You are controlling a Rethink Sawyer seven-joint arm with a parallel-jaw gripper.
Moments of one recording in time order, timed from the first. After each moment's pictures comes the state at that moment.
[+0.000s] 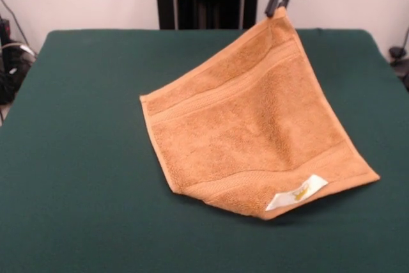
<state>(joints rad) 0.51 -0.52 -0.36 2.31 0.47 -0.88 1.53</state>
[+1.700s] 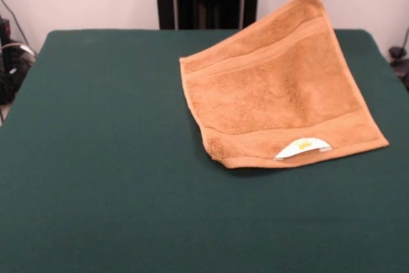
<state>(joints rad) 0.78 -0.58 -0.32 2.45 0.63 -0.78 1.60</state>
